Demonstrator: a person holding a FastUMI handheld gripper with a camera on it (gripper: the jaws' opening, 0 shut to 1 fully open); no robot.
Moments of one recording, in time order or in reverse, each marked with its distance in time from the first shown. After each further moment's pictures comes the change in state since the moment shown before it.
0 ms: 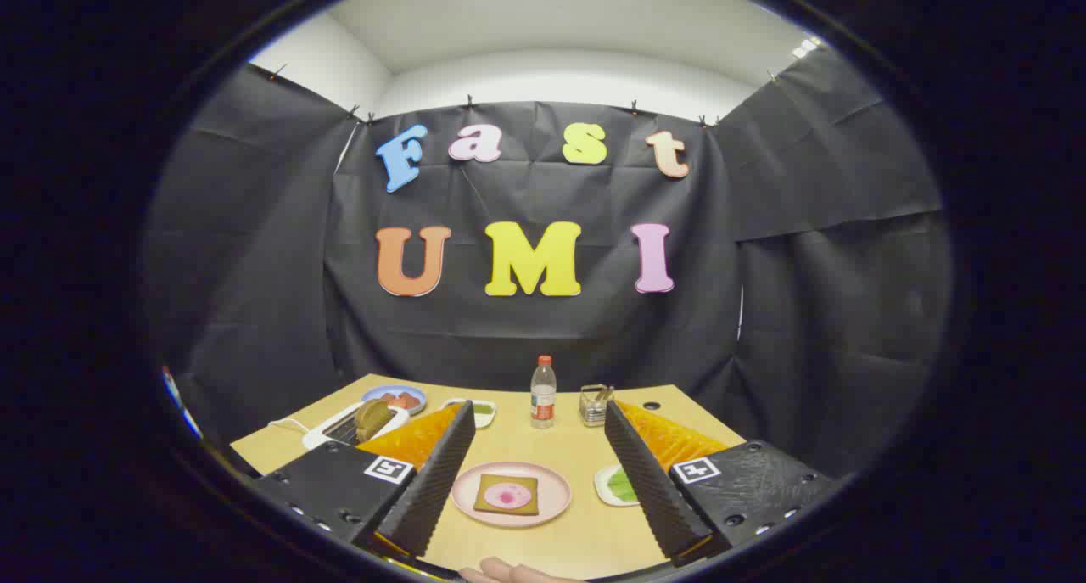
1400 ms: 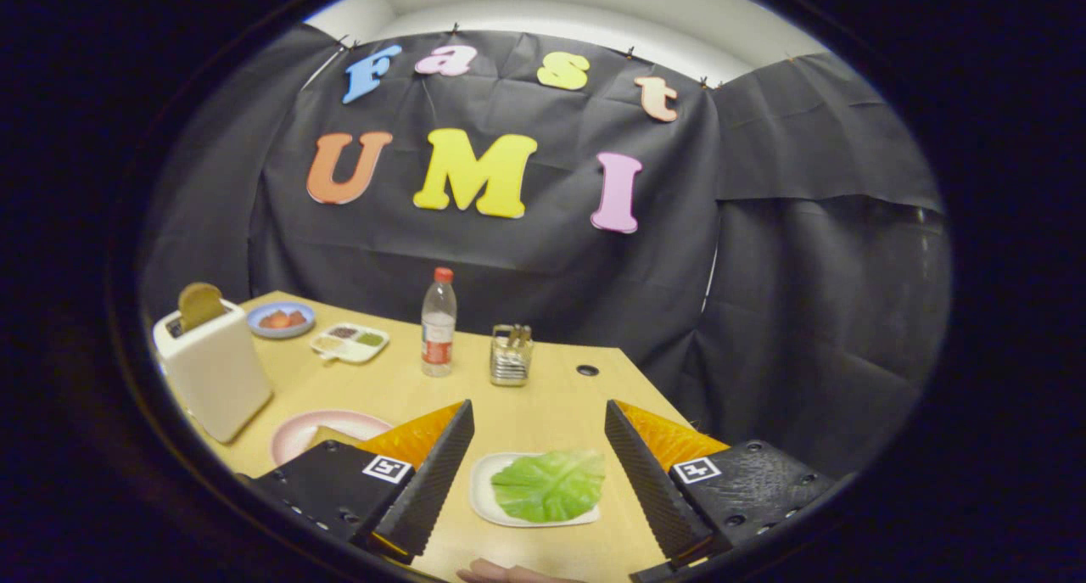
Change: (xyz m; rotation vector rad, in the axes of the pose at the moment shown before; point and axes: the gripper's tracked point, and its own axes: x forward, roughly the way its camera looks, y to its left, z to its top) arm 0.181 -0.170 -0.147 -0.173 0.226 -0.198
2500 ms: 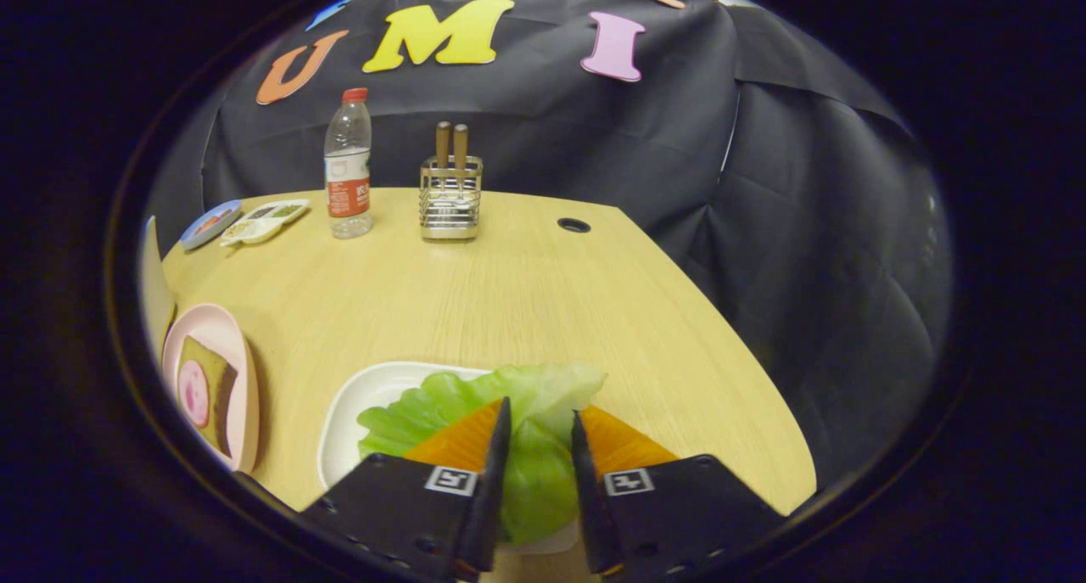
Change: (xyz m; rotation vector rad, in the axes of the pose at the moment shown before) arm 0.111 -0.020 -0.131 0.023 0.396 0.016
